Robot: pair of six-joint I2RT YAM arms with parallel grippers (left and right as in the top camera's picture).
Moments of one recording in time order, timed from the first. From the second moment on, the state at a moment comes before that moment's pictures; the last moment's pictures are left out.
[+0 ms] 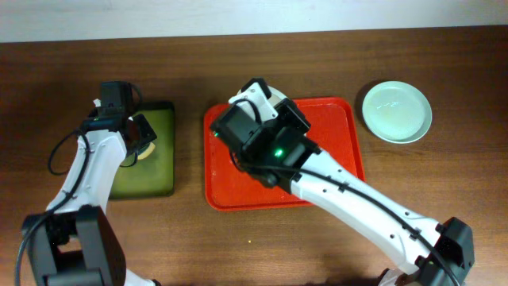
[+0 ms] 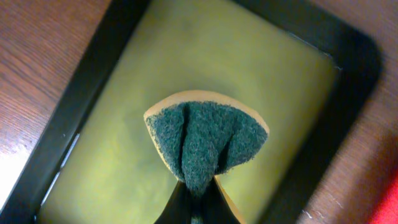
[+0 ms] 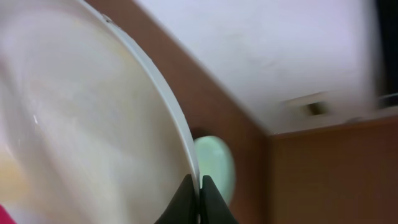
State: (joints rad) left arm 0.09 1.72 1.20 -0.66 -0.17 -0.43; right arm 0.86 1.70 1.58 -0.93 1.05 -0.05
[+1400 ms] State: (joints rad) left arm 0.09 1.56 1.28 -0.86 -0.15 -0.46; right arm 0.72 1.71 1.52 -0.91 0.90 -0.10
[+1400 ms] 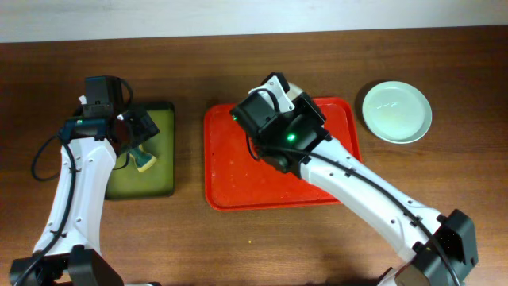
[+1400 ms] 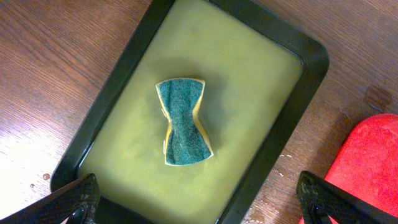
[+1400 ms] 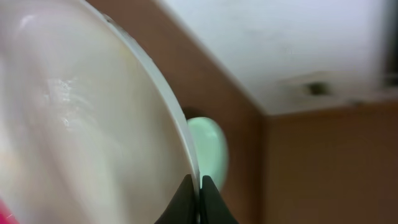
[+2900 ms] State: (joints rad) left arm 0.09 1.56 1.28 -0.87 -0.15 -0.46; right arm -0.53 1.98 1.47 -0.83 -0.31 0.28
